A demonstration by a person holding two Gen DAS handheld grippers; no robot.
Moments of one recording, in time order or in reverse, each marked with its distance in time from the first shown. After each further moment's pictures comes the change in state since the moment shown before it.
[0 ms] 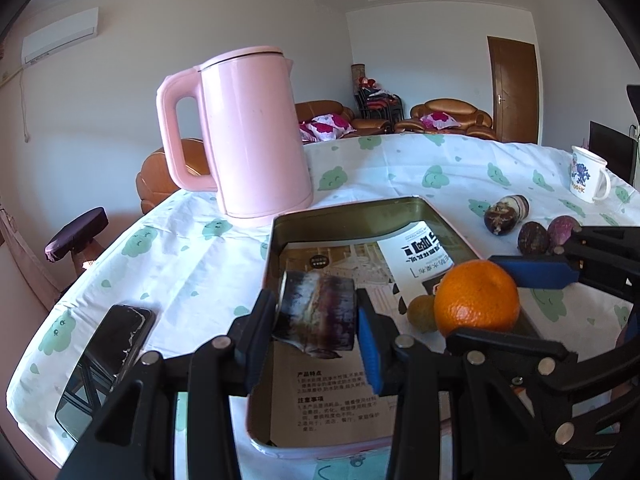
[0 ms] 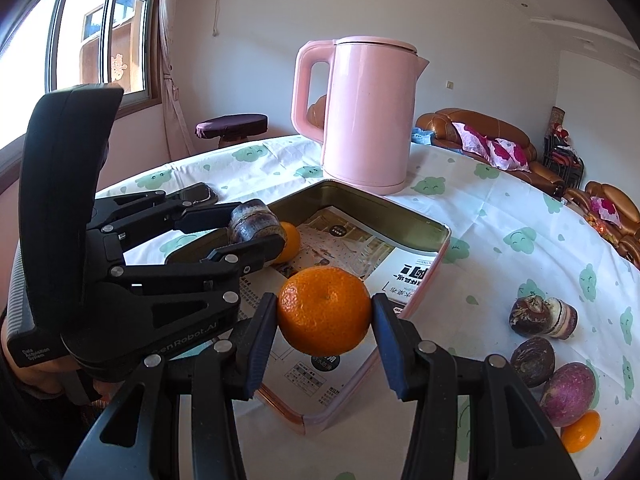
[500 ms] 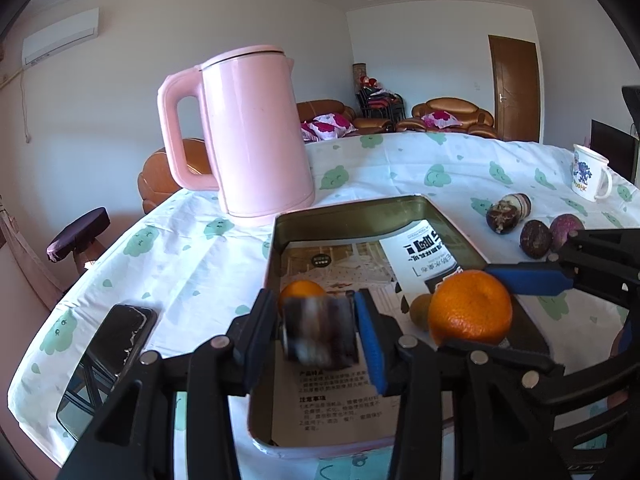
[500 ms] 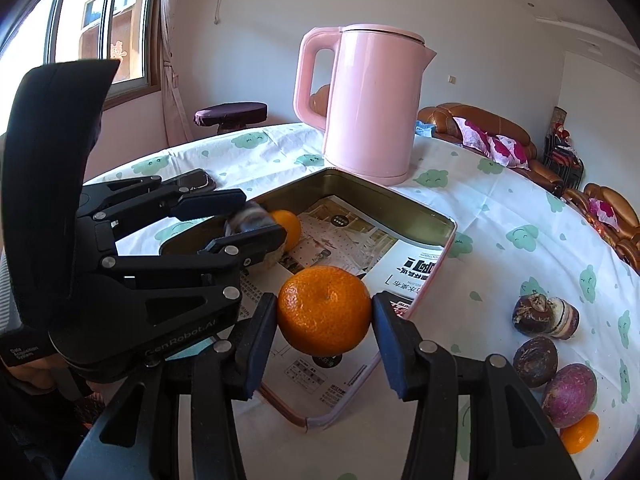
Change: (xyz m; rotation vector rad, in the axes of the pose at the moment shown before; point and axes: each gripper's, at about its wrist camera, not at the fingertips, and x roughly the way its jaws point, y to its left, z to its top) left arm 0.000 0.000 0.000 0.003 -0.006 0.017; right arm 0.008 0.006 0.000 -0.030 0.039 -0.018
